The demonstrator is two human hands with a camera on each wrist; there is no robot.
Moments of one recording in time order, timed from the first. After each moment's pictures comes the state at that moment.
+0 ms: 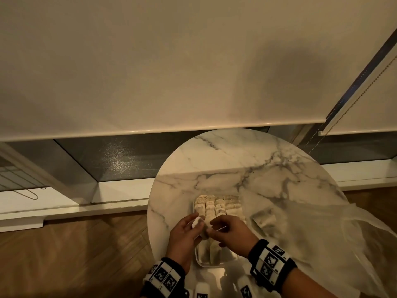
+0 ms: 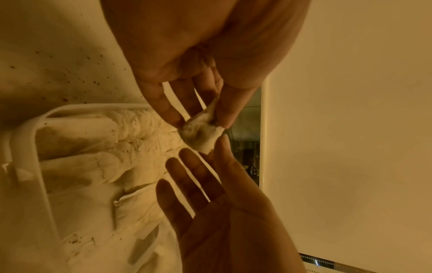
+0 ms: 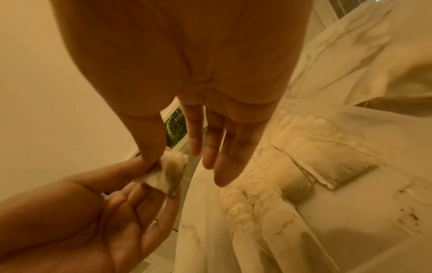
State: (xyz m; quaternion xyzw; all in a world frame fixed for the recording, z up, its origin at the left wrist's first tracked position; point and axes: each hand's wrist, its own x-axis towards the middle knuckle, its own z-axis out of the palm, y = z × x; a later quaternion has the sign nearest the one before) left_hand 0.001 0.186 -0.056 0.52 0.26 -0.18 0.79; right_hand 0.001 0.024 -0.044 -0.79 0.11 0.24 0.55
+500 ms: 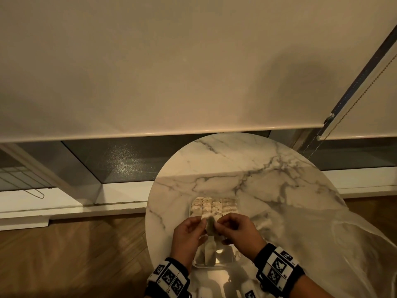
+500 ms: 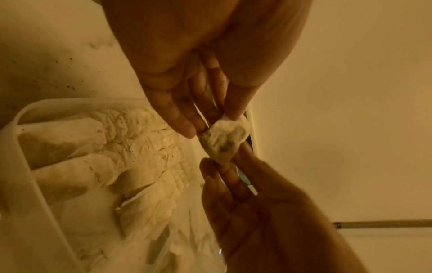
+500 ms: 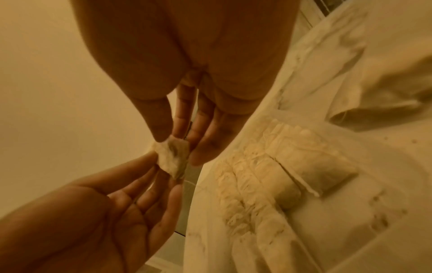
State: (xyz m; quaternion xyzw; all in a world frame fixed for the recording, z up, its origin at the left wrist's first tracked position) left_hand -0.008 0.157 -0.051 0.59 0.22 -0.13 0.76; right_hand -0.008 -0.006 -0.027 -0.73 0.12 0.17 0.66
